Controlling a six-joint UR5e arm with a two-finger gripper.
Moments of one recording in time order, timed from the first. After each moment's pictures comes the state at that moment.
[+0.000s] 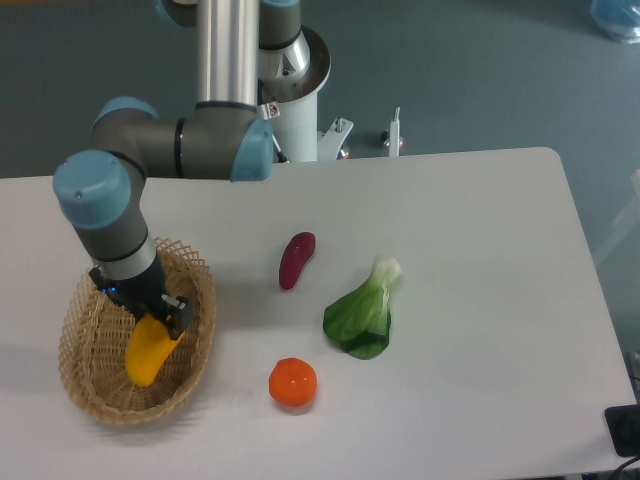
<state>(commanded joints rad) 1.90 -2.01 -1.72 -0.83 1.64 0.41</state>
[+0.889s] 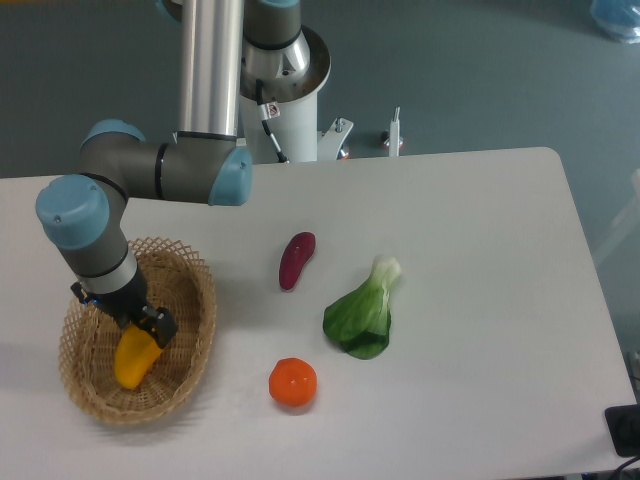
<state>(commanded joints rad) 1.87 -2.03 -1.70 -0.80 1.64 0.42</state>
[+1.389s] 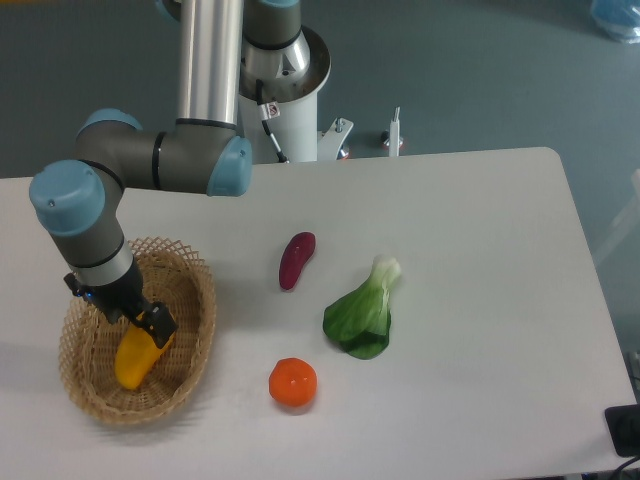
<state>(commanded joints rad) 1.88 -2.00 -1.70 -0.80 1.64 0.42</state>
